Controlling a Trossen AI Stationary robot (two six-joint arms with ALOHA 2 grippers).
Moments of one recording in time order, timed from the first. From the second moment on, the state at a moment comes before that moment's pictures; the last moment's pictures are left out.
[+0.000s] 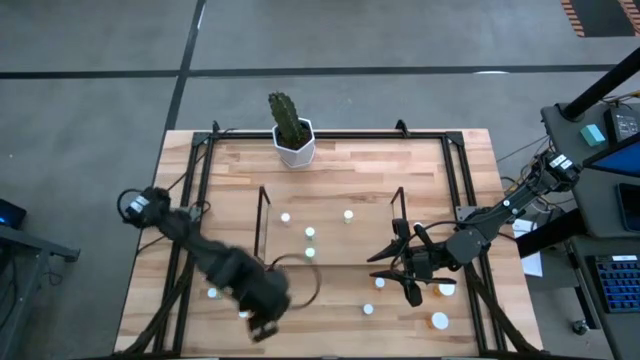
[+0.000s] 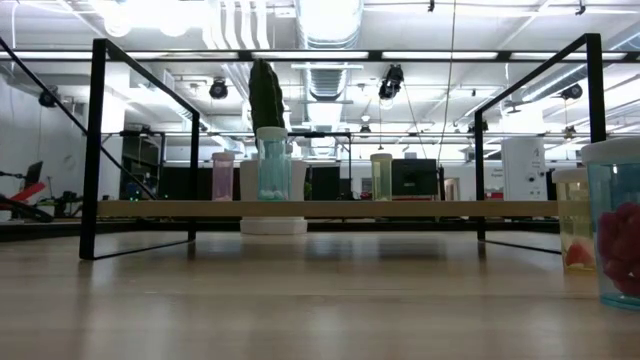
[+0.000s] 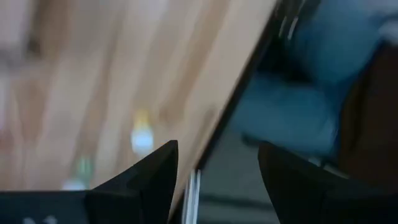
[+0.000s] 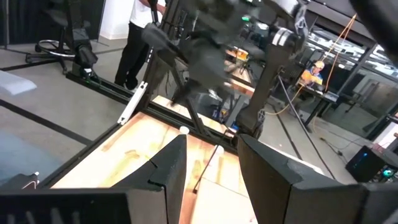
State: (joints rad) left arm -0.60 1.76 1.82 -1.32 0.22 -1.09; right arm 0.61 1.19 0.76 0.37 0.41 -0.35
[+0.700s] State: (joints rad) left arm -0.72 1.32 1.11 -1.27 -0.07 -1.61; right arm 0.61 1.19 0.76 0.37 0.38 -0.32
